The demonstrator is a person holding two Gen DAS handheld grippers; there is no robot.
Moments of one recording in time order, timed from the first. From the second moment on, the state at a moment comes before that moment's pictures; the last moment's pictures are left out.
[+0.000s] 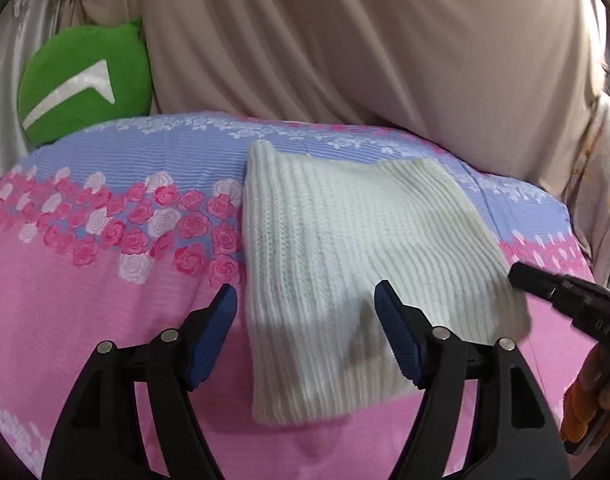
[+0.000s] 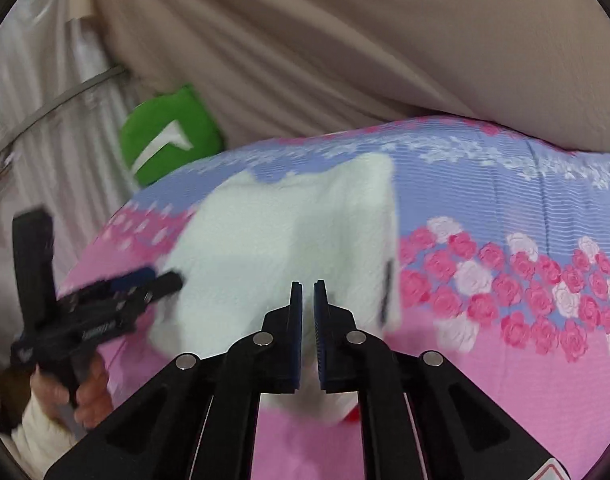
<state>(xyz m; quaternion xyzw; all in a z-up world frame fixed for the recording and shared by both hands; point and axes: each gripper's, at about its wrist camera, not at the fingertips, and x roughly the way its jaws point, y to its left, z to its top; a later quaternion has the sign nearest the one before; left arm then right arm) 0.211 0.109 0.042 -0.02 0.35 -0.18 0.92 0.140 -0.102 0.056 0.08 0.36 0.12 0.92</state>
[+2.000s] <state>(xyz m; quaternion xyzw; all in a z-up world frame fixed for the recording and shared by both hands) 0.113 0.063 -0.003 0.06 0.33 -0.01 0.94 0.043 -0.074 0.001 0.04 0.33 -0.10 0.94</state>
